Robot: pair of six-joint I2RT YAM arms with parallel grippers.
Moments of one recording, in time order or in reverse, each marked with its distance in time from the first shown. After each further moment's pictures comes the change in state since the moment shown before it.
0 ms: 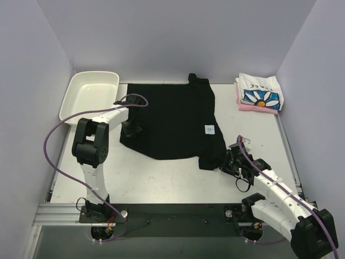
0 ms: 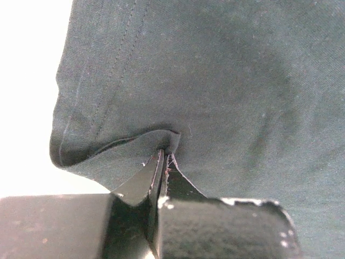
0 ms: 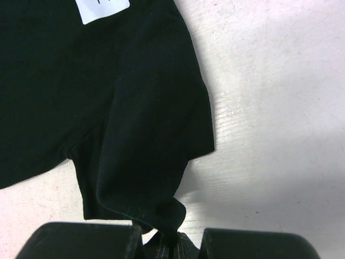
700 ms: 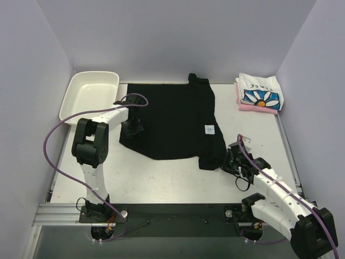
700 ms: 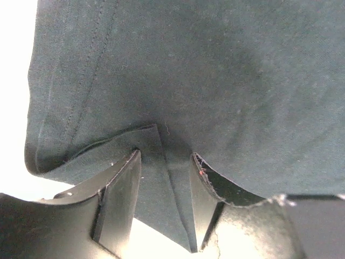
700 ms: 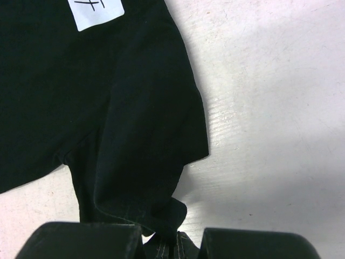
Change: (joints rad) left arm 0.007 -0.007 -0.001 0.028 0.061 -0.006; right arm 0.000 0.016 0.019 -0.012 0.030 -0.003
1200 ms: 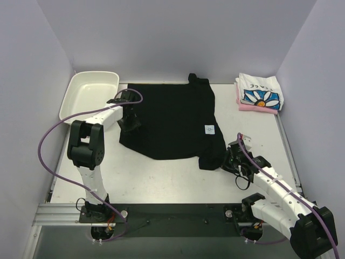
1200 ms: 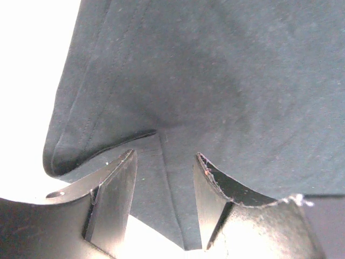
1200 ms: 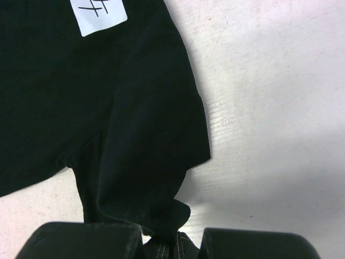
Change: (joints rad) left arm 0.045 -0.046 -0.001 0.043 0.024 -0.003; right arm 0.000 0.013 0.029 -0.019 0.004 -0.001
